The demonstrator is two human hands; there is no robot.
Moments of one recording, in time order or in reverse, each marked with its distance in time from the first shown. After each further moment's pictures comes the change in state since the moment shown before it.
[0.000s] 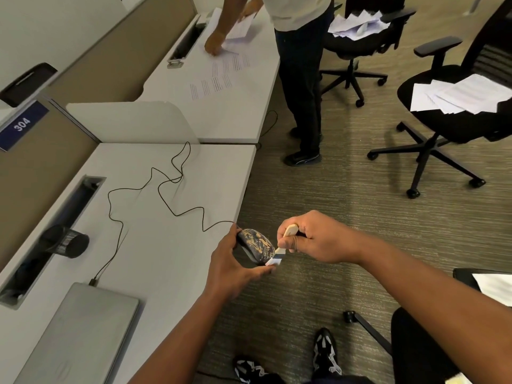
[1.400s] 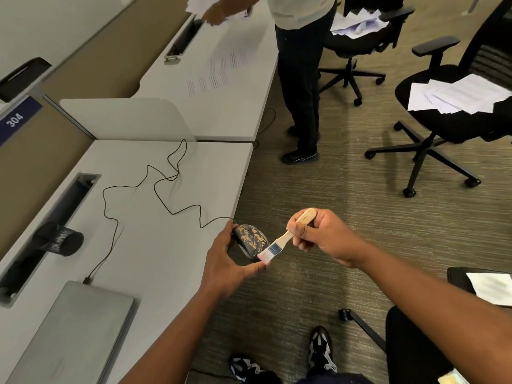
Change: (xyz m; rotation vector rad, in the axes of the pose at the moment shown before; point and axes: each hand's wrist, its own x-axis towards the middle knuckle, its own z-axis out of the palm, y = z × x) left_hand -0.001 0.004 0.000 -0.047 -0.036 -0.031; right_hand -0.006 0.039 0.015 0.775 0.217 0.122
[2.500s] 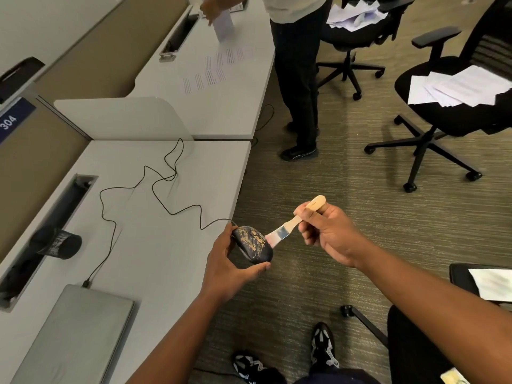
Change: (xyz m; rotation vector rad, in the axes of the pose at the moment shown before) left_hand 0.001 -0.004 0.001 -0.004 -0.011 0.023; right_hand 0.008 0.008 -0.004 0.349 0.221 0.092
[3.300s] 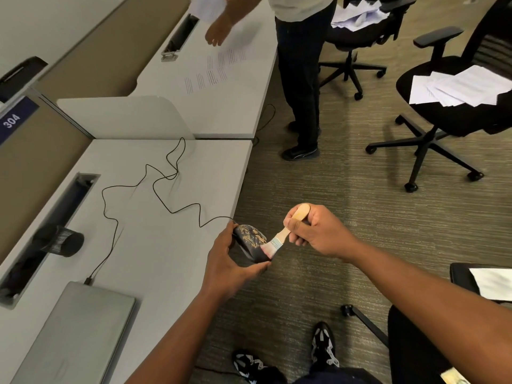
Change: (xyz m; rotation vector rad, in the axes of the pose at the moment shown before) left_hand -0.003 0.004 -0.001 0.062 0.008 -0.013; right_hand 0.000 -0.002 0.015 -0.579 -0.090 -0.153
